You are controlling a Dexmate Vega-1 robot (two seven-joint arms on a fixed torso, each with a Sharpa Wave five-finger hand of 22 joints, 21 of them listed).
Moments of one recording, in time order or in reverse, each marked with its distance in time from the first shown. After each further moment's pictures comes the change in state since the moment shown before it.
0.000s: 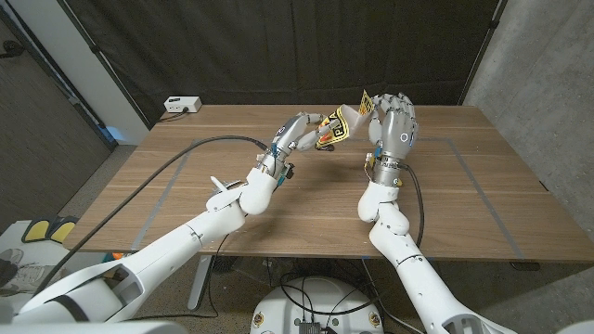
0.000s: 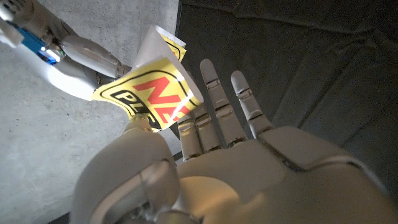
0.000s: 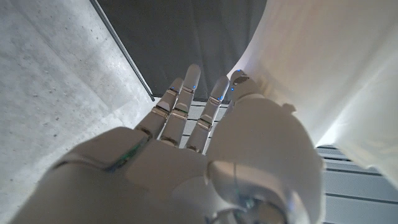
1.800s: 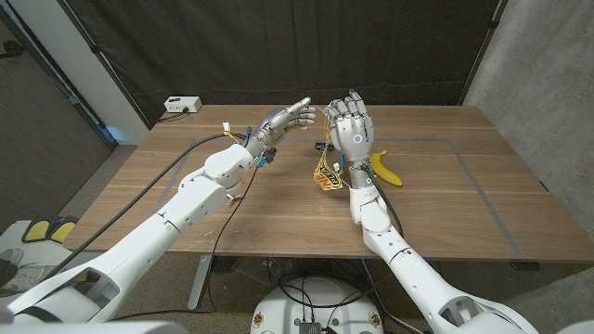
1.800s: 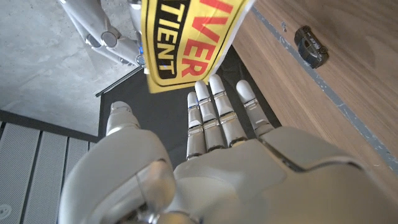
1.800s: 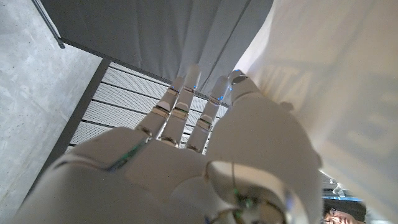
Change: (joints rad) left arm 0.039 0.066 -0.202 -0.201 -0.845 0.429 -0.471; left_hand 0.074 -0.092 -0.020 -0.160 0.009 -0.194 0.109 -0.081 0.010 -0.189 0.058 0.035 0.038 -0.198 0.070 -0.075 0.078 -0.186 0.036 0.175 0.109; right arm 0.101 -0.135 -0.253 0.096 -0.287 -0.225 -0.003; right_hand 0.023 -0.002 -0.005 0.005 0.006 0.021 0.010 0.005 0.009 0.000 0.000 0.042 0.042 0.011 0.000 -0.019 0.062 0.002 0.002 0.015 0.005
